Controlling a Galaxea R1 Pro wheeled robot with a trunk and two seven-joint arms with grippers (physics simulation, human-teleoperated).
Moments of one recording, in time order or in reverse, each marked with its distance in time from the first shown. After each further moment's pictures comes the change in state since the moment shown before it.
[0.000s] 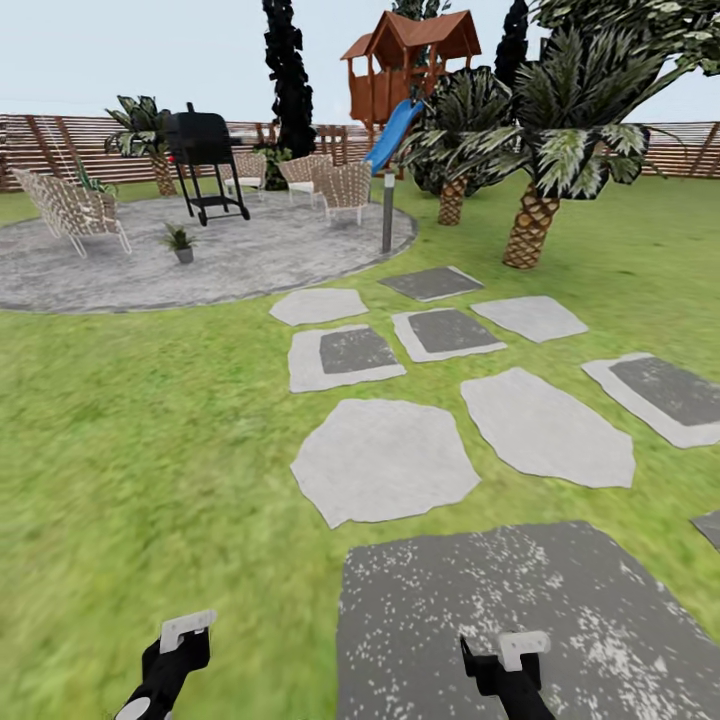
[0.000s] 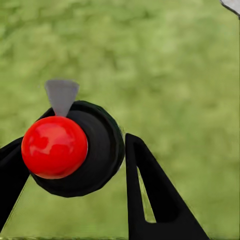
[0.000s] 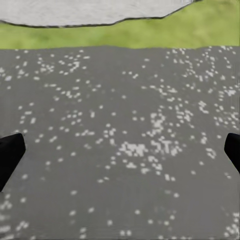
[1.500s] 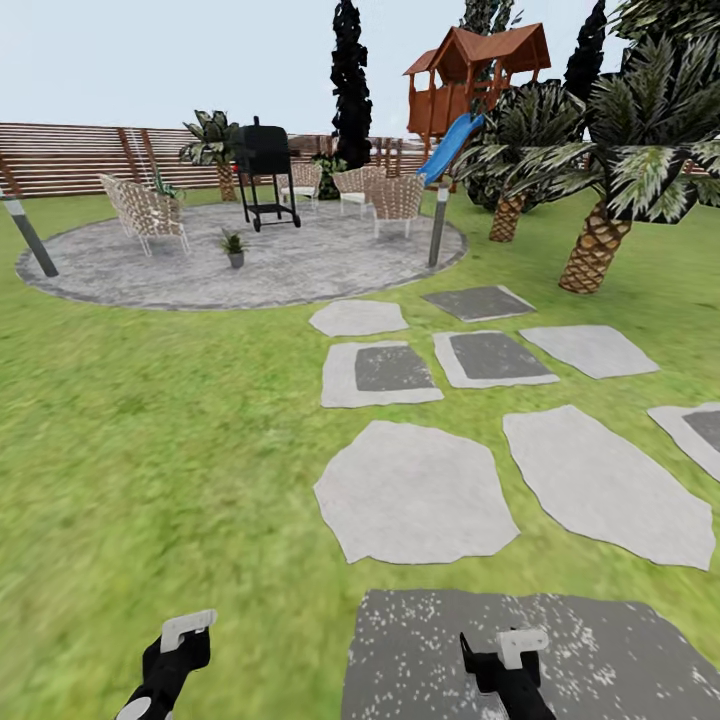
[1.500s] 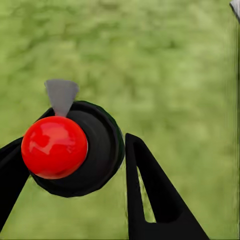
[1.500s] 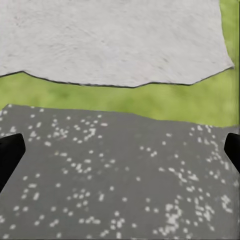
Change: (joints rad) left arm -0.001 -0.001 -0.002 0.001 -0.001 -0.005 0.001; right arm 0.000 0.000 0.000 -0.004 0.000 -0.021 0.001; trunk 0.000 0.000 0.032
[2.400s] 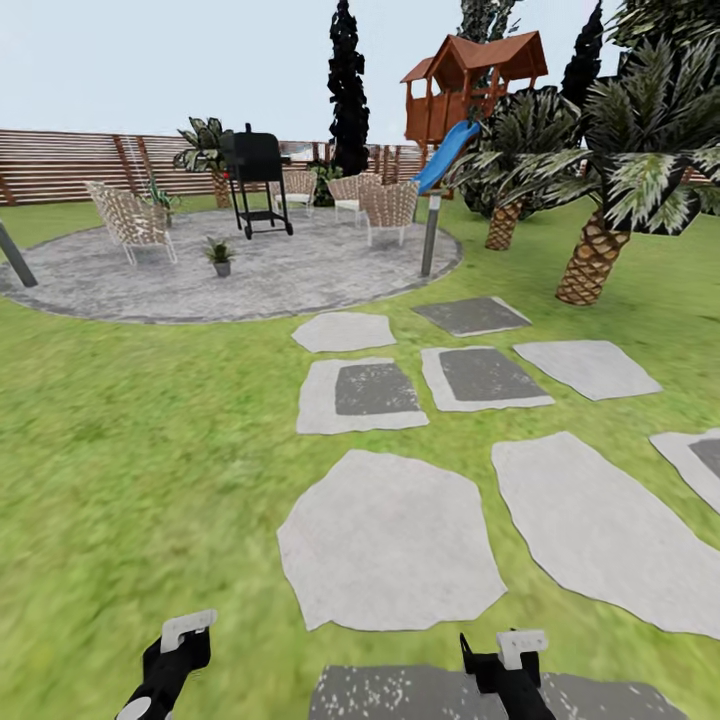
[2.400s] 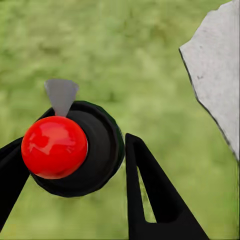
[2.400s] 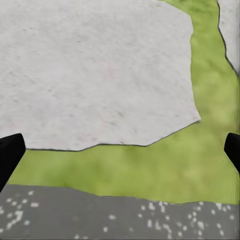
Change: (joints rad) left arm 0.000 0.000 0.000 0.000 0.001 0.002 -0.001; right arm 0.000 0.000 0.000 0.003 -0.001 0.000 0.000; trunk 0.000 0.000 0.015
